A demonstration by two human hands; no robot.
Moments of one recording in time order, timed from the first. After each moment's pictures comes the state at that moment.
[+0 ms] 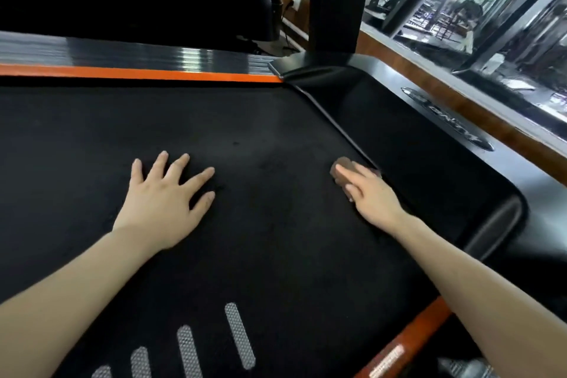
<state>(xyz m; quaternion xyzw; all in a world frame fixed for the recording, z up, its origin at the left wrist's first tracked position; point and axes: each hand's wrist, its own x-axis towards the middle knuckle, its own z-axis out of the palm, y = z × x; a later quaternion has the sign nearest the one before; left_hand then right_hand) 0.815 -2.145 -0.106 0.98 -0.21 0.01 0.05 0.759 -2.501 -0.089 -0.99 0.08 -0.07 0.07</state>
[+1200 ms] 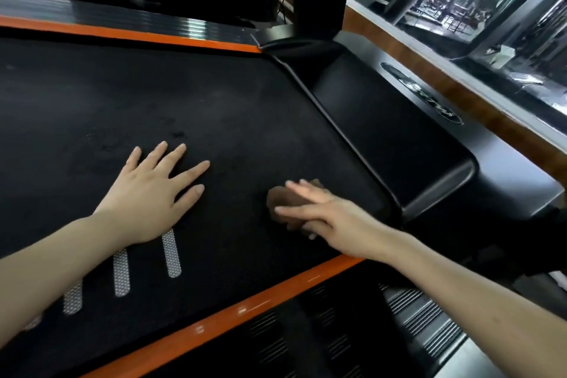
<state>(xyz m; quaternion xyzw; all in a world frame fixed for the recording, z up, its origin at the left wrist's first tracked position) 0.727 -2.181 -0.108 0.97 -0.26 -0.01 0.03 0.638 -2.478 -0.070 -0.97 -0.16 0.08 0.17</state>
